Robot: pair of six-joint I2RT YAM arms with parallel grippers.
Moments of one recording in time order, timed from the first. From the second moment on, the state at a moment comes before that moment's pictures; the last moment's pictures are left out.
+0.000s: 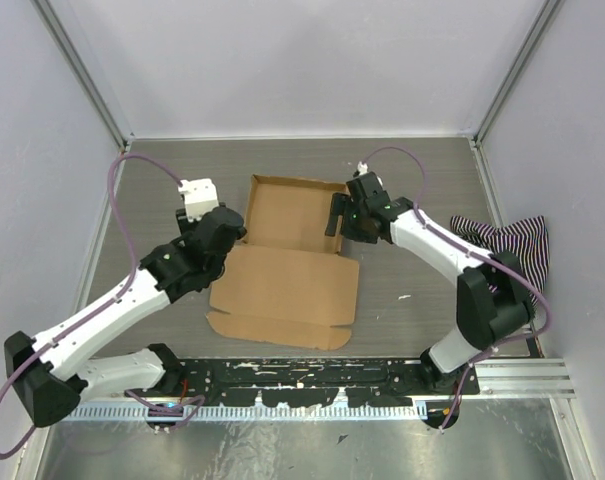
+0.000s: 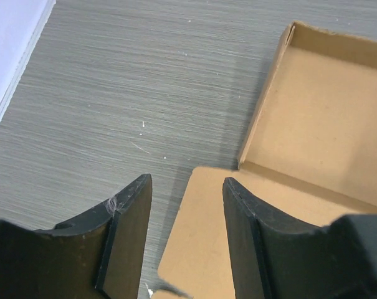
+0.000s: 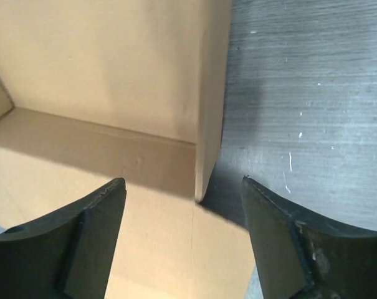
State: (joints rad) left arm -0.81 1.11 0.99 -0.58 -0.92 -0.56; right arm 0.48 1.59 1.13 -0.46 0.02 0.59
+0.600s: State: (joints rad) left arm -0.81 0.86 0.91 -0.66 -0.75 -0.55; right arm 0.49 1.90 1.69 -0.49 0.22 0.12
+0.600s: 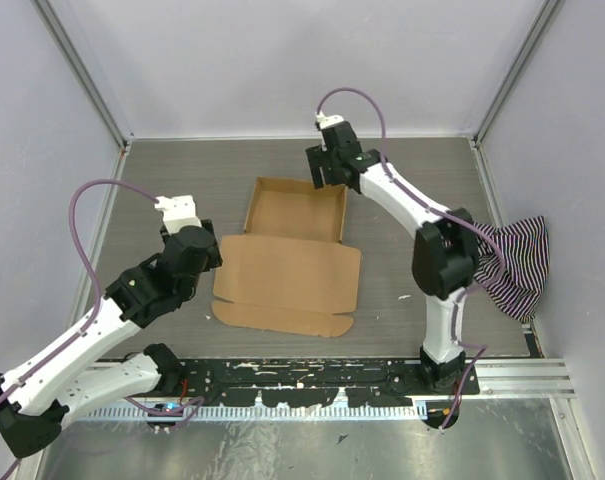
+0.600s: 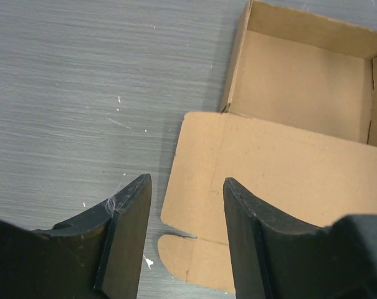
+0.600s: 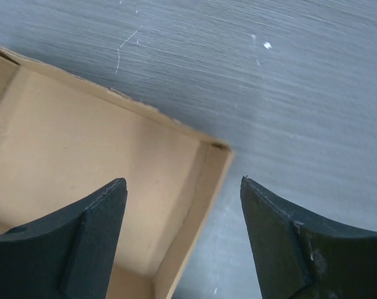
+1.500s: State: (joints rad) left arm -0.81 0.86 0.79 -0.68 -0.57 -0.67; right arm 0.49 2.39 2.06 -0.43 -0.12 -0.14
